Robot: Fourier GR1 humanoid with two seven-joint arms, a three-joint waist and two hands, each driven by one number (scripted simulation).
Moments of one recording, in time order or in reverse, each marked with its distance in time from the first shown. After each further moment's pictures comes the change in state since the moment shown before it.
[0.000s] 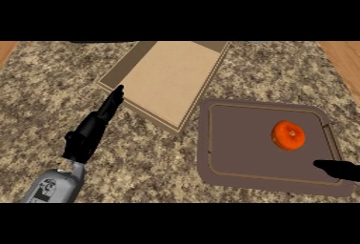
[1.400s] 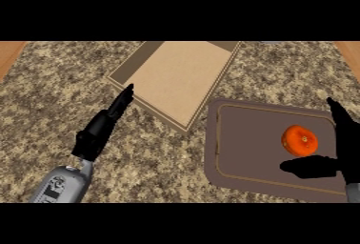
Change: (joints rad) left arm -0.027 -0.047 -0.008 -0.002 -0.037 -0.039 0.015; right arm -0.199 0.190 0.027 -0.260 0.008 0.420 0.486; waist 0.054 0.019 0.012
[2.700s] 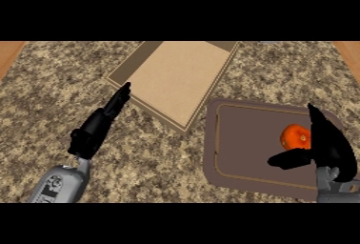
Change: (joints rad) left arm 0.008 -0.035 0.071 0.002 -0.042 -0.065 -0.003; right arm 0.008 0.250 -0.095 0.197 0.149 0.133 -0.109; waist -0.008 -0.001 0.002
